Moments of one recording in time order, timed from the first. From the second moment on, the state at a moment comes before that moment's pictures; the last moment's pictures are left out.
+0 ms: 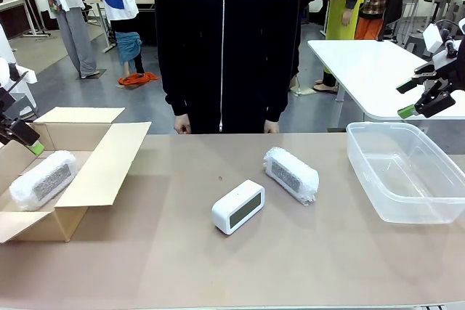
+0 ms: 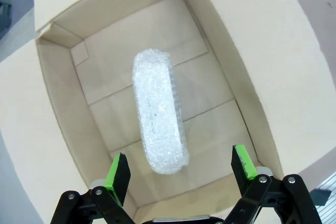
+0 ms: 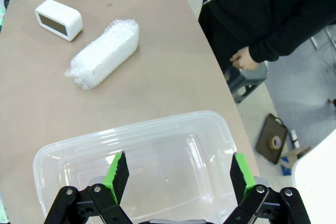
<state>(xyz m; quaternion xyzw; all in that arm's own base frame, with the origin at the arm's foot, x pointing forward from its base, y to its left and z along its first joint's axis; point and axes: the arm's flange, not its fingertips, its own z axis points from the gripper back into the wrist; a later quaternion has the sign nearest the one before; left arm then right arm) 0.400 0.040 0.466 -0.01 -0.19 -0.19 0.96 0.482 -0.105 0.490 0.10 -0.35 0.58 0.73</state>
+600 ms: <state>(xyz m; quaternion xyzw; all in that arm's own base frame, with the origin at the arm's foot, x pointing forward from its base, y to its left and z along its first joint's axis) 0.342 0.048 0.501 -0.07 -0.20 -0.46 0.86 0.482 -0.105 0.490 0.10 -0.35 0.58 0.73</state>
